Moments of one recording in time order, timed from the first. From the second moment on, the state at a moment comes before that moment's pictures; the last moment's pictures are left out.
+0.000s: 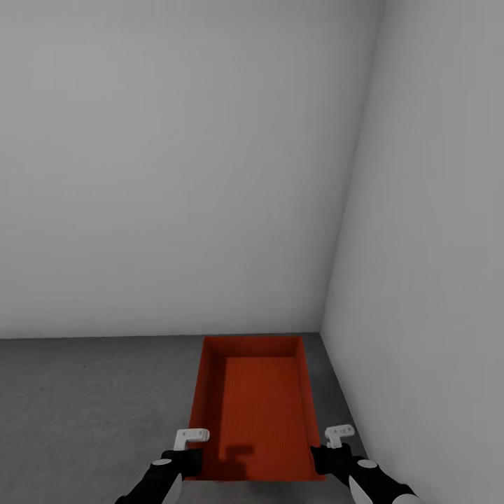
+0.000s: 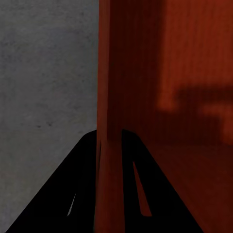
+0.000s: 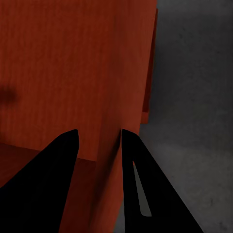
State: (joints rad) left arm -0.42 -0.12 0.07 -0.47 -0.06 0.20 0.06; right arm -0.56 0.00 -0.07 -0.14 0.11 -0.08 0.23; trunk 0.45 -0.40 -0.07
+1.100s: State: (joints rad) left arm -0.42 -0.13 0.09 -0.43 -0.06 0.19 0.07; right arm -0.56 -0.01 -0.06 -0.14 0.13 -0.05 0.23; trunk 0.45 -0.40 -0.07
